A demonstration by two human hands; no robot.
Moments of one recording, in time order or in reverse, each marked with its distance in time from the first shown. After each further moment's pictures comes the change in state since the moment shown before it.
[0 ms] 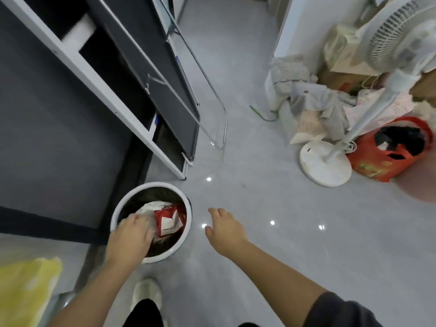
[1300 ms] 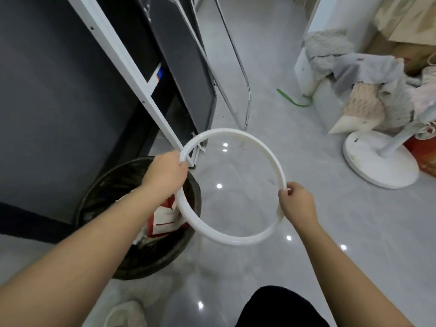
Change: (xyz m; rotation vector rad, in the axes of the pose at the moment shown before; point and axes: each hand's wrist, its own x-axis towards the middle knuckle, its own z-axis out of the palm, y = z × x) left_hand 0.169 0.041 0.119 -0.387 0.116 -0.059; right_hand 0.169 0.171 0.108 0.454 0.530 0.363
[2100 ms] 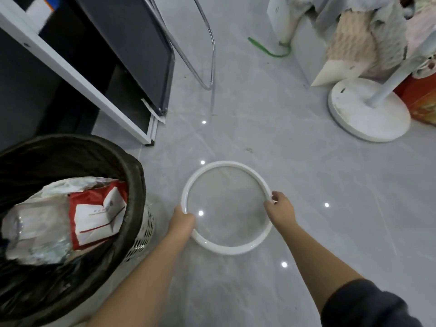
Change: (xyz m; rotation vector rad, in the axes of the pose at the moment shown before) left_hand -0.024 -0.034 0.276 -0.474 -0.398 -0.545; right_hand 0.042 0.158 0.086 0.112 -0.180 0.314
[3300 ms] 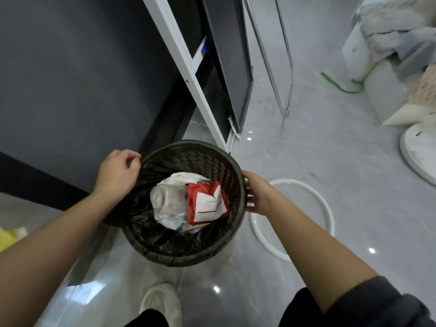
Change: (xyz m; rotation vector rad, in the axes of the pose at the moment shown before) left_hand -0.064 -0.003 -0.351 0.383 0.688 0.492; right_hand -0.142 -0.227 0.097 0.361 -0.622 0.176
